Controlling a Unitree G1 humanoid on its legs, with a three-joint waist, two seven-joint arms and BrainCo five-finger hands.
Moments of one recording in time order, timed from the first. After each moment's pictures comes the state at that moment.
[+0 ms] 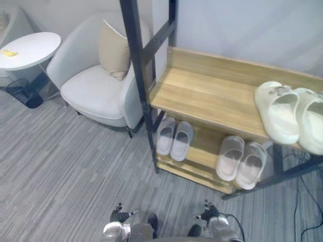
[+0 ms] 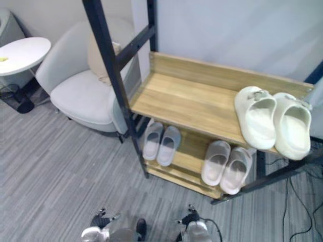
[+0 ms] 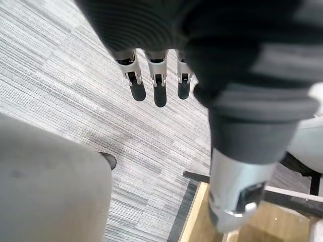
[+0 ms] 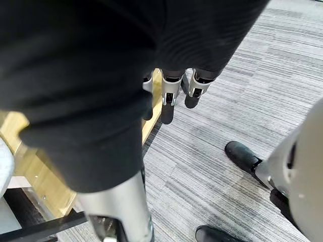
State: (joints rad) left arm 0.08 0.05 0.08 0.95 -0.06 -0.06 0.15; right arm -0.04 -0.04 0.04 1.04 -0.12 -0.02 -0.17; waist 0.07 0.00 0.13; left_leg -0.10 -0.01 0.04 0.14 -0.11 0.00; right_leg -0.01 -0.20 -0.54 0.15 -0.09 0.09
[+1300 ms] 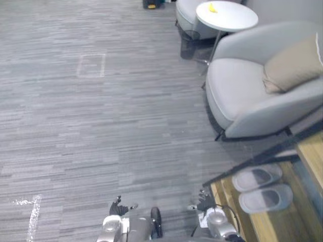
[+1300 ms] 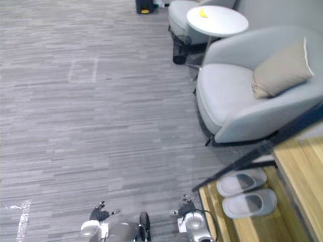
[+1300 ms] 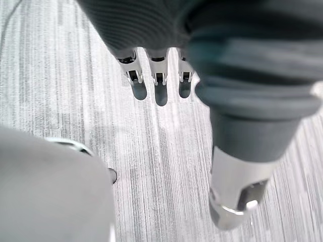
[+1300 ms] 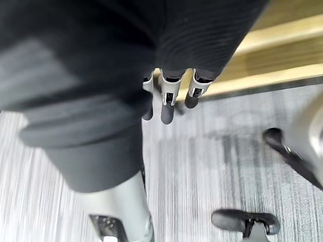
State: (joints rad) left arm 0.05 0.09 0.03 0.94 -0.02 -0.06 0.17; right arm -0.04 -0.02 0.09 0.93 -0.08 -0.01 -0.13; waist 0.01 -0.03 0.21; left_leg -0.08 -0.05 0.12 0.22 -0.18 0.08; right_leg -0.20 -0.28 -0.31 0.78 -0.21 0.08
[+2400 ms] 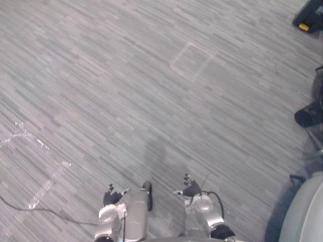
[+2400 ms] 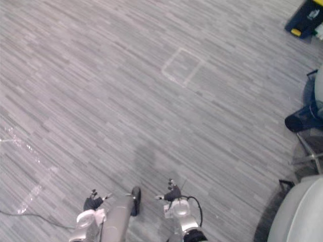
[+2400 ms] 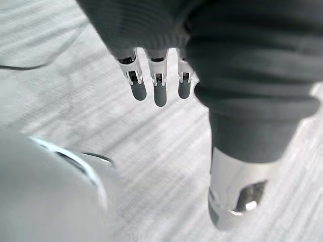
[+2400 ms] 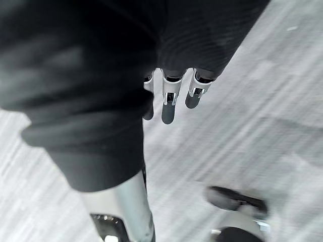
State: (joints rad) left arm 0.02 0.02 0.18 0.84 -0.10 -0.07 0.20; right arm -0.05 0.05 0.14 0.80 -0.04 -0.02 -0.14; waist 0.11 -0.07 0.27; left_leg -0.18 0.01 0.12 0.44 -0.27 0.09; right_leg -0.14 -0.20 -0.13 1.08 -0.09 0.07
